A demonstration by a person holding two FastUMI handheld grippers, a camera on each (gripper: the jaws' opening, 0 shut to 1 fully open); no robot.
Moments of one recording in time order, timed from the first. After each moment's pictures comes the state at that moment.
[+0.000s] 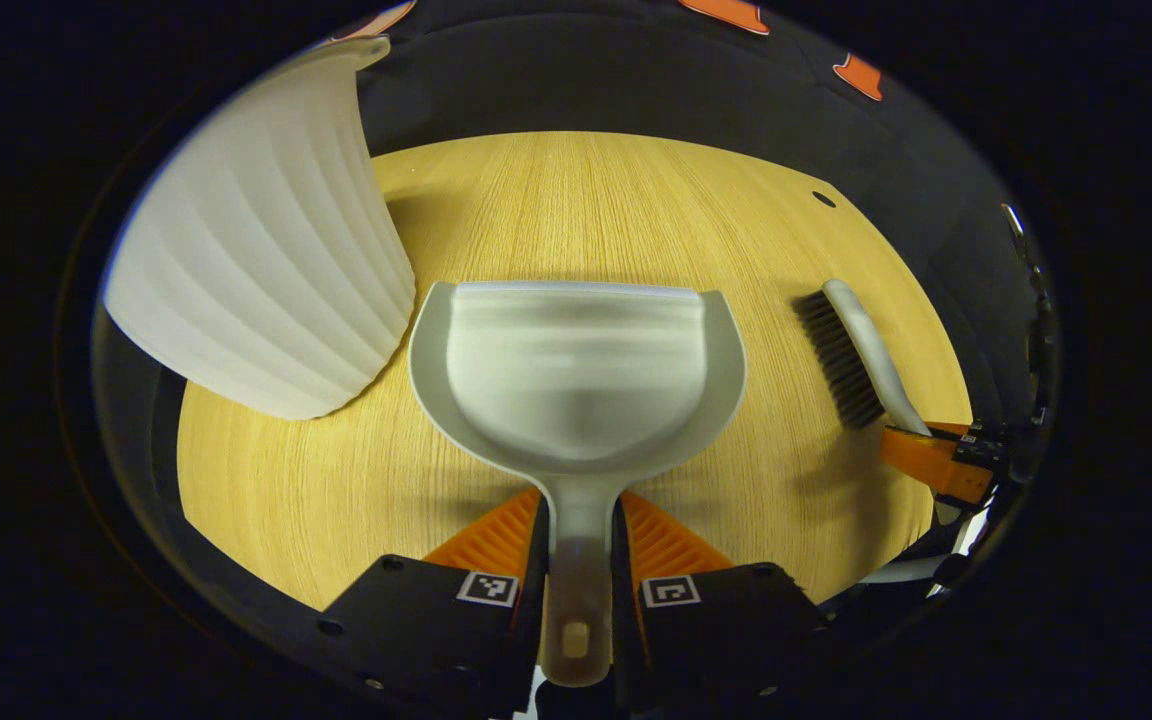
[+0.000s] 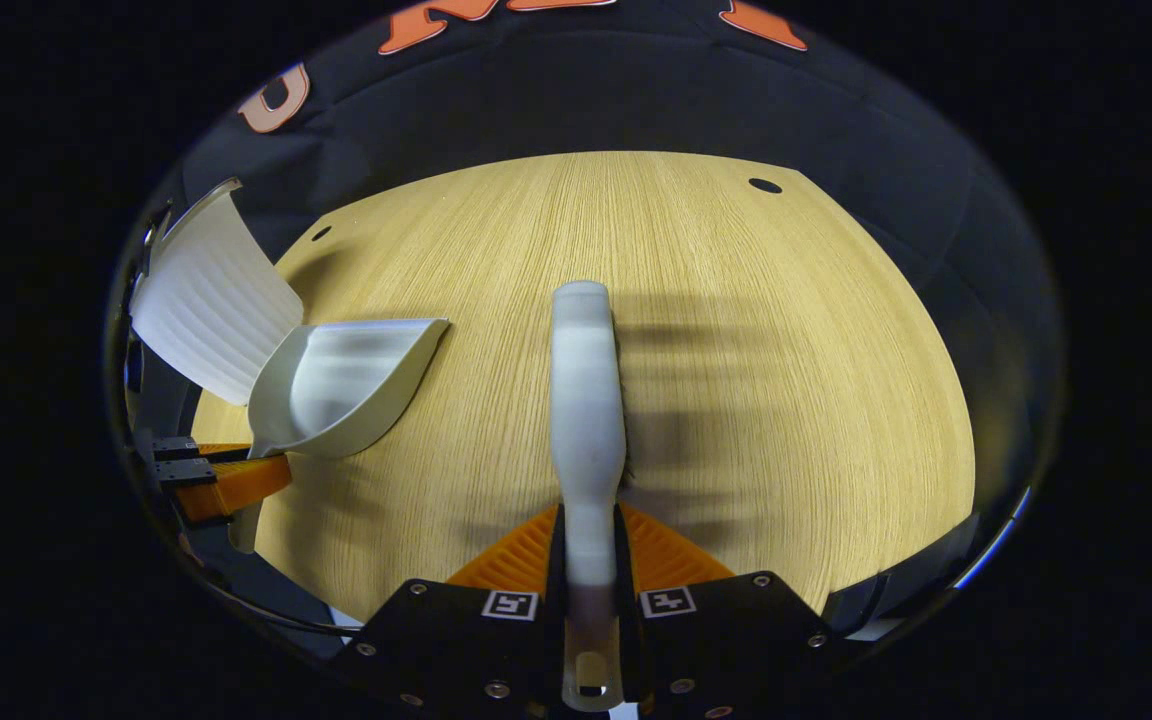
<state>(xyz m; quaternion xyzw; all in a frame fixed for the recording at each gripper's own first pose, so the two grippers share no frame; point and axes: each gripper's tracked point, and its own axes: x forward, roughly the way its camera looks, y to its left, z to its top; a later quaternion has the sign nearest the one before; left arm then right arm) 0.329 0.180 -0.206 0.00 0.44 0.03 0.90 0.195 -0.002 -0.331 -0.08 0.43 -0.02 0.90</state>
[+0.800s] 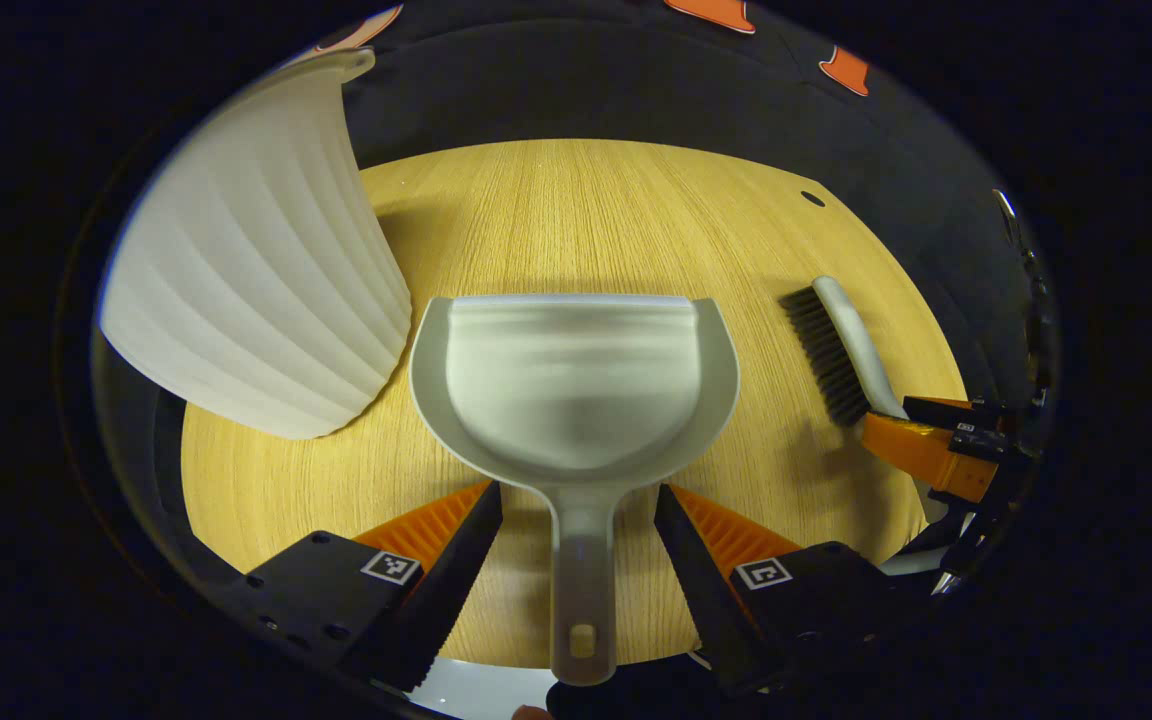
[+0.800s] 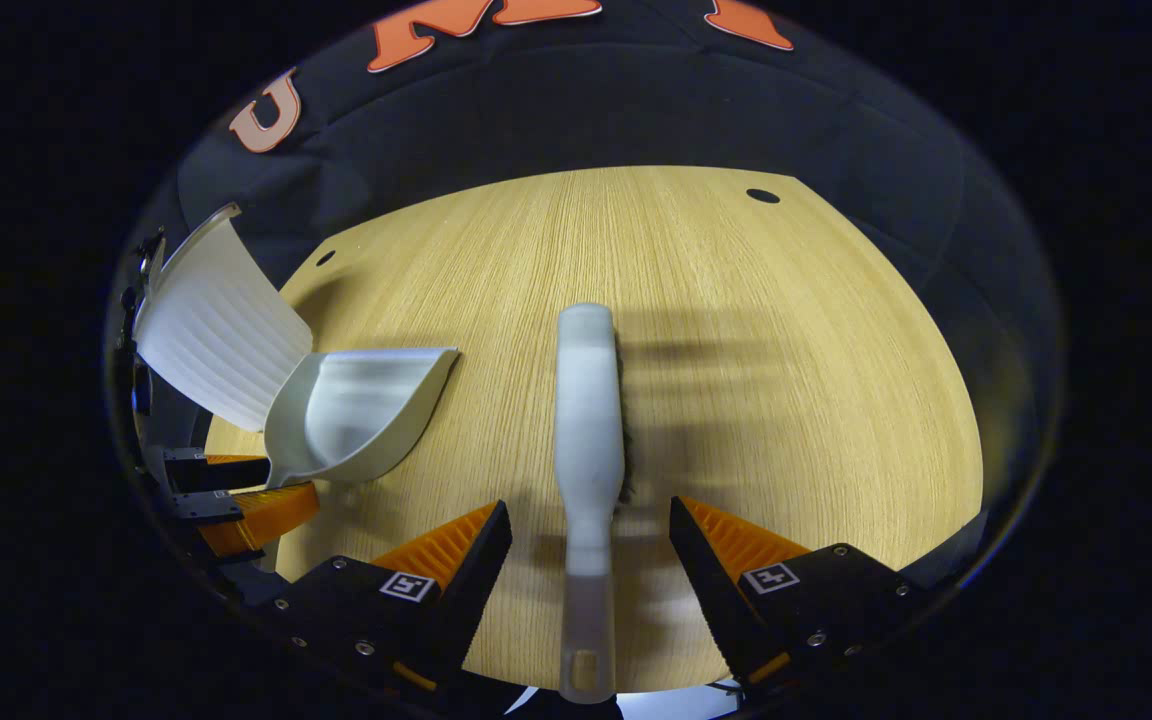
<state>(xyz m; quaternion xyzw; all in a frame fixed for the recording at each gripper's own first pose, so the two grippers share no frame) 0.381 0.191 -0.152 0.01 0.42 0.01 0.91 0.211 -0.001 -0.310 -0.05 0.40 -0.01 0.91</state>
